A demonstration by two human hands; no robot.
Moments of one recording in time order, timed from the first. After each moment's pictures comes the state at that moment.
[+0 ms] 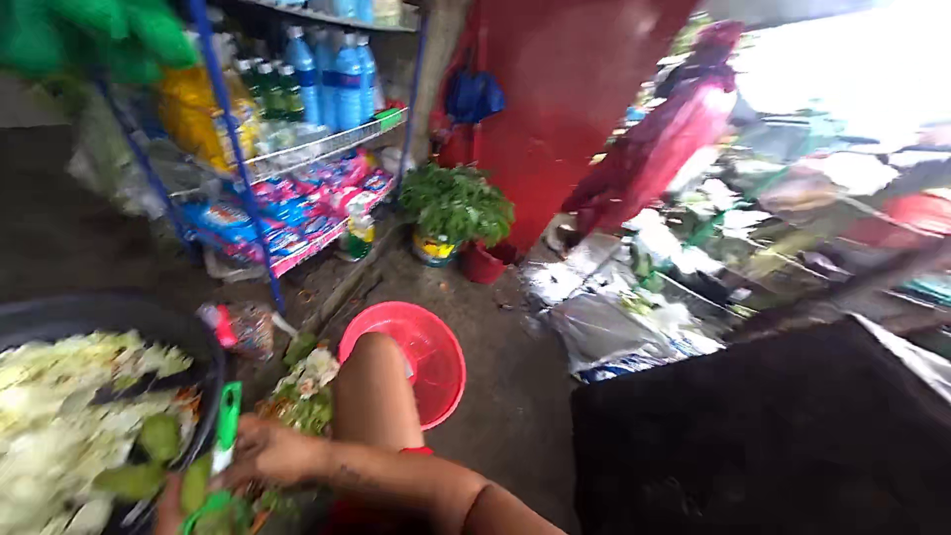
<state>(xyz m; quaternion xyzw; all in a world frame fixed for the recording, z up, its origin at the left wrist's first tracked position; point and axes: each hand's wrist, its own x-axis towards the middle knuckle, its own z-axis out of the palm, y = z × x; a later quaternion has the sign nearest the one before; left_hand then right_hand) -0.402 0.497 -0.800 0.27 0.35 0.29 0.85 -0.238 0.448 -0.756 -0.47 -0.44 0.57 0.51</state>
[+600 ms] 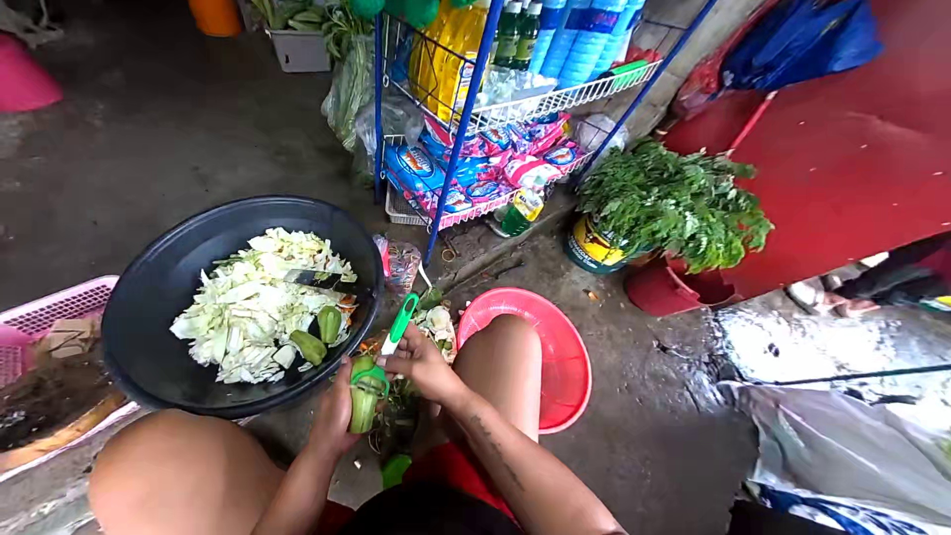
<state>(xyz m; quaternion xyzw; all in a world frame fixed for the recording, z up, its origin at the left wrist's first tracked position) -0.389 0.495 -0.785 0.31 0.47 0.31 0.76 -0.221 0.469 -0.751 -0.48 -0.41 0.57 0.53</state>
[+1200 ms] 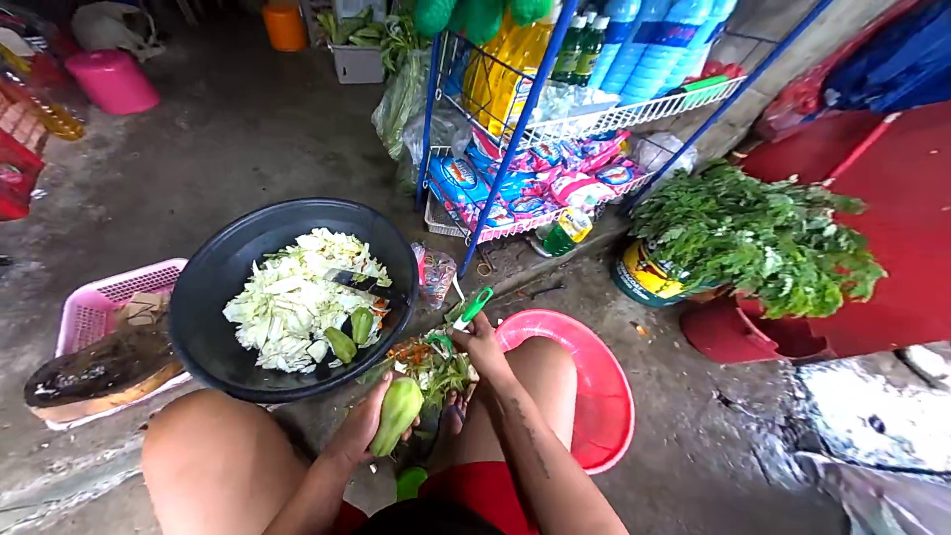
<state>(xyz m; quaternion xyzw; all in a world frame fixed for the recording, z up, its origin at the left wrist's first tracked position) -0.408 0.488 -0.790 0.41 0.35 0.24 0.81 -0.163 0.505 -0.795 -0.62 -0.33 0.46 0.55</state>
